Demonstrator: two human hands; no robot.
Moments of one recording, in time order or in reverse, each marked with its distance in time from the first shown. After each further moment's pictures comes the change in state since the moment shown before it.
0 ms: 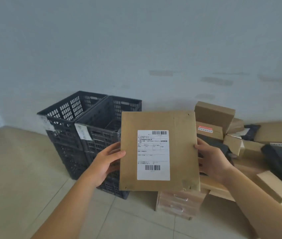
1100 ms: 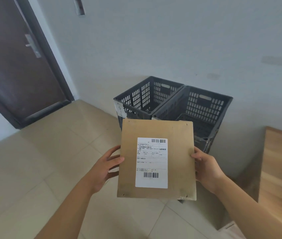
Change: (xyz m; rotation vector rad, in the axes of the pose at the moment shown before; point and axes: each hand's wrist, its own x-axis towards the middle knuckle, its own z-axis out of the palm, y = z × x) left_hand -0.045 0.019 -0.339 0.035 0.392 -0.103; right_hand 0.194 0.089 0.359 0.031 -0.270 0.235
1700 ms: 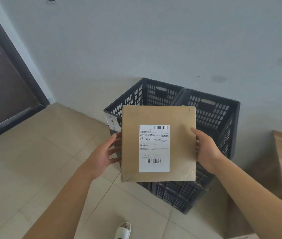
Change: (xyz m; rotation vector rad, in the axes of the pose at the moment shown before) left_hand 0.209 0.078 -0.085 -0.103 -0.098 0.011; right_hand 0.173 -0.087 0.090 -0.051 0.275 -0.019
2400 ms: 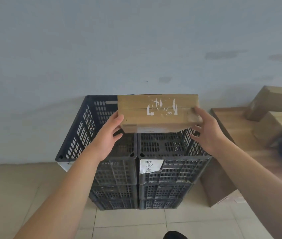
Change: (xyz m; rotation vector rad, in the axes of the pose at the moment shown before) left_hand 0.220 0.113 0.044 0.154 -0.616 0.075; right_hand 0.036 -0.082 0.027 0.229 0.518 -0.251
